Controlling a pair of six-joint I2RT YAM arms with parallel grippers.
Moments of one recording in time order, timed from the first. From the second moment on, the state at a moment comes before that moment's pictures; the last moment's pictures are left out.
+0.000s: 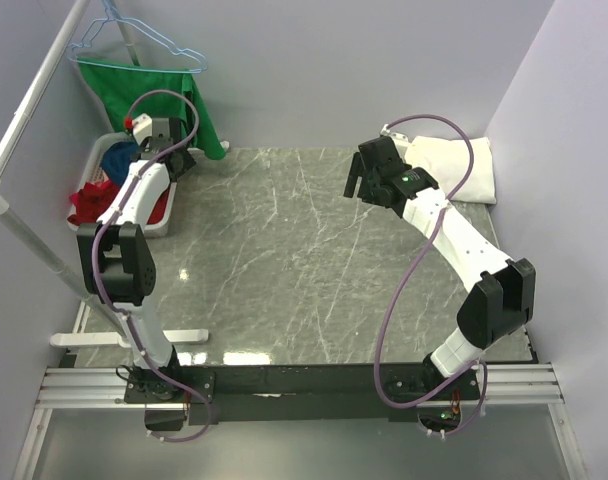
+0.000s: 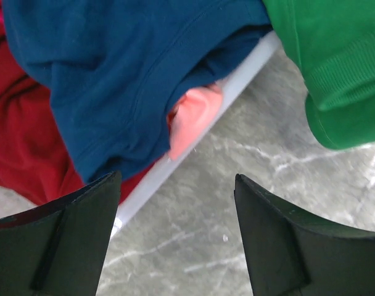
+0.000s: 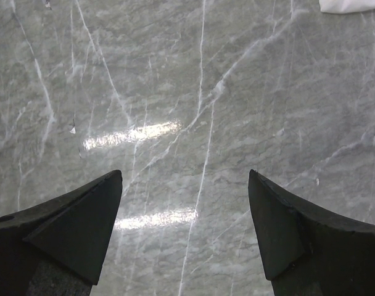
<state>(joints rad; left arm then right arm) -0.04 1.87 1.66 -0.56 -0.47 -0.64 0.45 1.60 1.51 -0.71 0.38 0.54</state>
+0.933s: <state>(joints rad) 0.08 1.99 1.70 -0.56 -0.51 -0.61 0.44 1.72 1.58 -0.73 0.35 0.54</state>
